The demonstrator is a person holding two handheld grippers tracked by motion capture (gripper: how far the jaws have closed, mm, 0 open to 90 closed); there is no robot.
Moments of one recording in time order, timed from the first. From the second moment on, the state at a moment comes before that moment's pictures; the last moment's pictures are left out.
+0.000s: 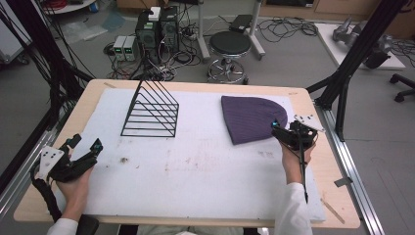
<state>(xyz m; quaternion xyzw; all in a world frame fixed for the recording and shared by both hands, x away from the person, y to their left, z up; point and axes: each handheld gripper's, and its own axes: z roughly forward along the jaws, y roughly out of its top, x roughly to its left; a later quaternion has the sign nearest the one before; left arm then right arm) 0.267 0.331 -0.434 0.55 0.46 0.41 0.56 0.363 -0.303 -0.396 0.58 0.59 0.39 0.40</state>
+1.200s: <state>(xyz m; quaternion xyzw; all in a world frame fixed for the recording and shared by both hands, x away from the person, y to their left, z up) 0.257 0.338 -0.436 0.54 0.47 0.40 0.58 0.438 -0.320 -0.433 0.68 0.60 0.31 0.29</state>
